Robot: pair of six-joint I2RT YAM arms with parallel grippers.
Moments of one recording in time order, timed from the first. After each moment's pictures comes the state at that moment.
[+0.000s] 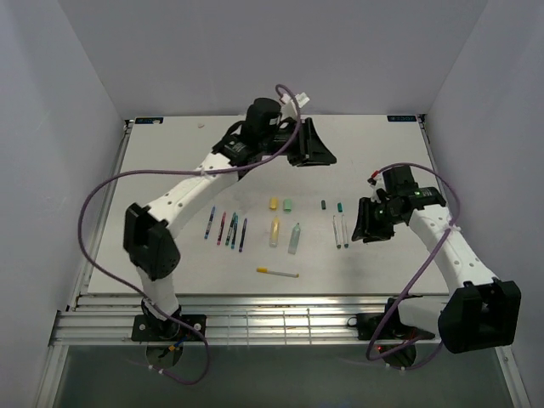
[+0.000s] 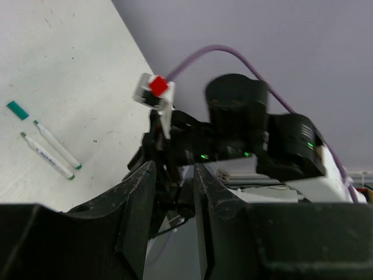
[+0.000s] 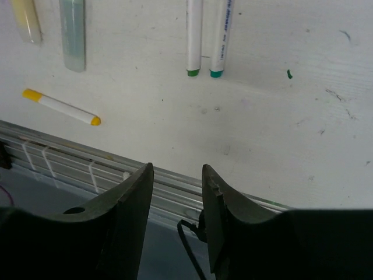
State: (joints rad) left arm -0.69 1.90 1.82 -0.27 0.62 -0.83; right arm 0.16 1.17 0.96 -0.99 -0.32 0.21
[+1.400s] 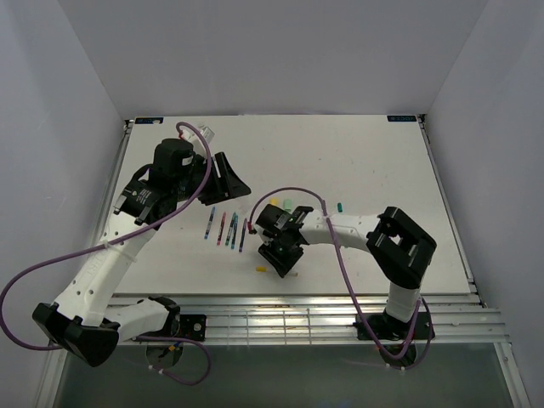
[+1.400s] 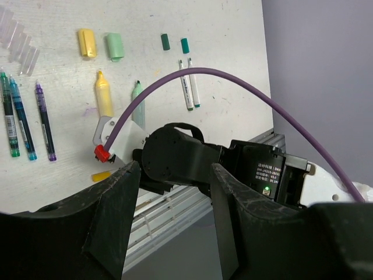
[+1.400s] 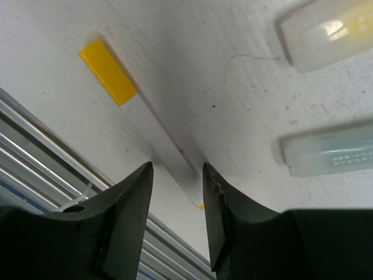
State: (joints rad) left arm -0.47 1.14 1.32 -0.76 0.31 -0.66; right arm 1.02 1.81 1.16 -0.68 -0.17 0.10
